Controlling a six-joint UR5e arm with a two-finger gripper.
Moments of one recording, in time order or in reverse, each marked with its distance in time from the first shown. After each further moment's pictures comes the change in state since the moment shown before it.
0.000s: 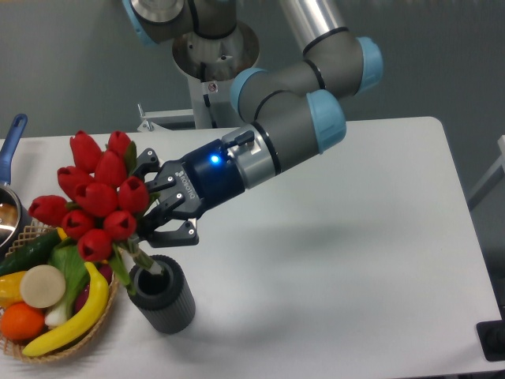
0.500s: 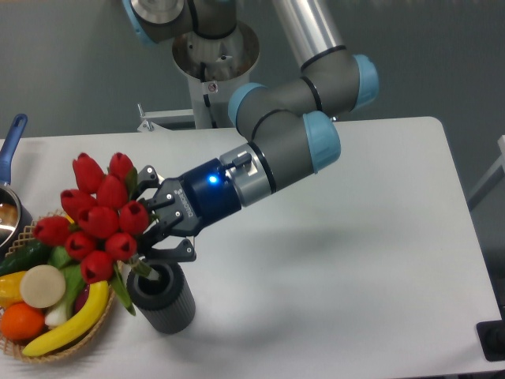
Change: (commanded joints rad) arm 0.000 -0.057 -0.020 0.000 0.002 0.002
